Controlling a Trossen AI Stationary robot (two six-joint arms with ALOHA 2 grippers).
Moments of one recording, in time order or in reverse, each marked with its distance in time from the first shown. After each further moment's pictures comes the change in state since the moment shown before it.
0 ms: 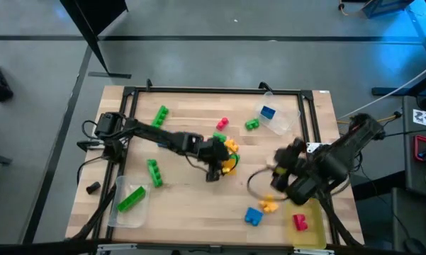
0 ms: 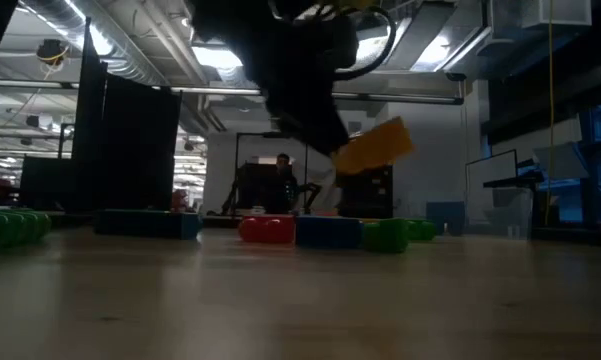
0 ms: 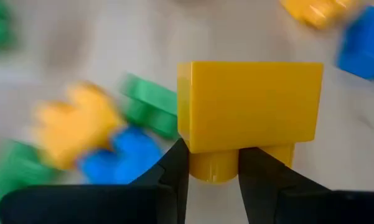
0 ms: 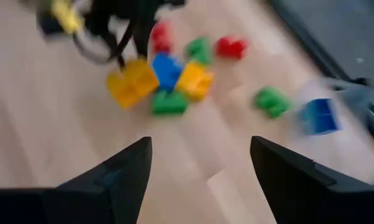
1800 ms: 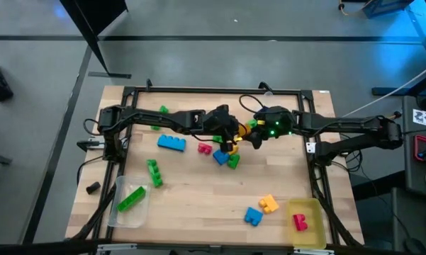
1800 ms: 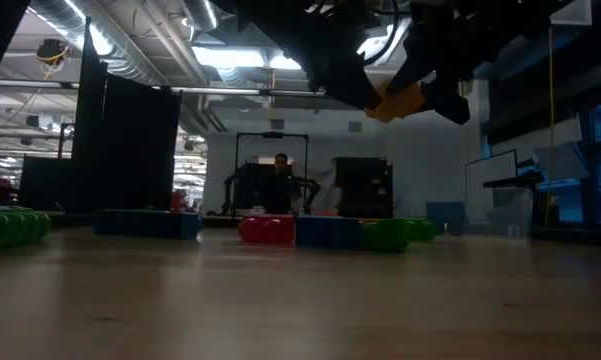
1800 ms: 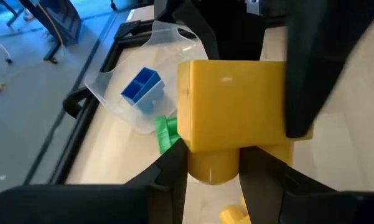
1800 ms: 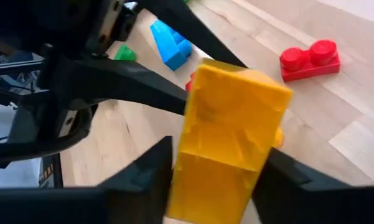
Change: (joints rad) left arm 0.161 -0.002 0.172 0.094 -0.165 0.289; right arm -0.866 -0.308 -0.769 1.241 -0.800 -0.475
